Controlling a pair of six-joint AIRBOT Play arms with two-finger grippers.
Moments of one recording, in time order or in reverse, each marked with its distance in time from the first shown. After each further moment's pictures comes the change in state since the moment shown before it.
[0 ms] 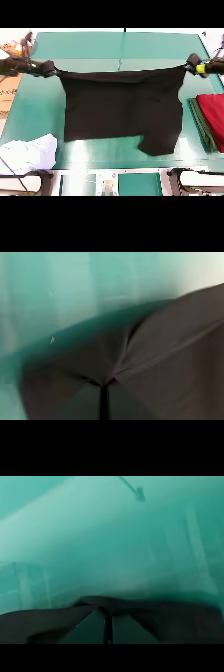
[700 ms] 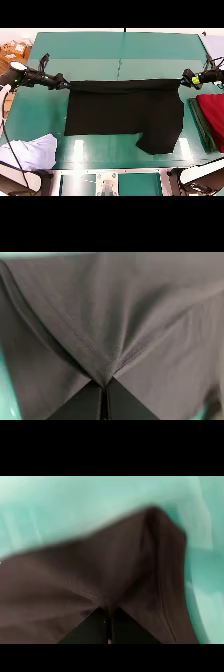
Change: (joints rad) left arm 0.007 -0.179 -0.006 -0.073 -0.163 0.033; right arm -0.110 -0.254 0.139 -0.030 0.263 -0.093
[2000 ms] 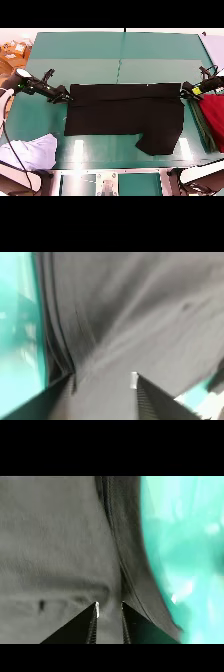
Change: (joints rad) left arm 0.003 -0.003 -0.066 0.151 -0.116 -0.137; right arm -0.019 0.021 -0.049 -0.200 0.175 0.035
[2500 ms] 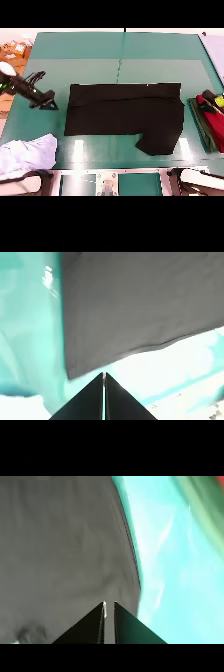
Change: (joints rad) left arm -0.010 0.398 -0.221 0.237 -0.144 -0.180; right arm -0.142 0.447 -0.331 -0.103 0.204 0.167
